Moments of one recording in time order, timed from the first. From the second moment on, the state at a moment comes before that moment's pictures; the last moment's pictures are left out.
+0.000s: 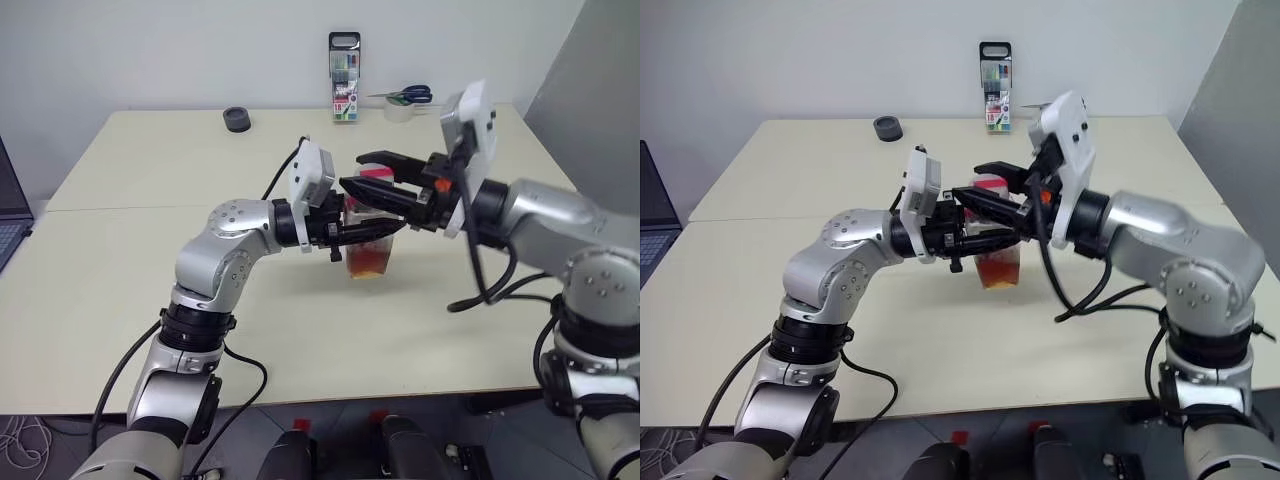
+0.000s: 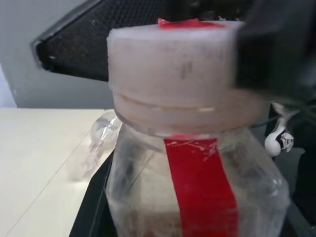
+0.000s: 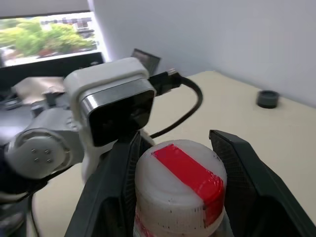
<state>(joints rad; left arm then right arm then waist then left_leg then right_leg) -0.76 0.37 -0.11 -0.11 -0.54 0.53 -1.04 -0.90 -0.54 -0.05 -0.41 0.99 1.07 0.49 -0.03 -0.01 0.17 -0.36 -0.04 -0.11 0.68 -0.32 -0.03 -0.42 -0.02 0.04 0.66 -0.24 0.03</state>
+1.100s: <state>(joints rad) -0.84 0.34 -0.12 -0.03 -0.54 0.54 -1.08 -0.77 -0.57 -0.26 -0.52 1.10 1.12 0.41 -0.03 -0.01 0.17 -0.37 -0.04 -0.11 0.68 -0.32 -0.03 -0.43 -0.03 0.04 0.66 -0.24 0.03</state>
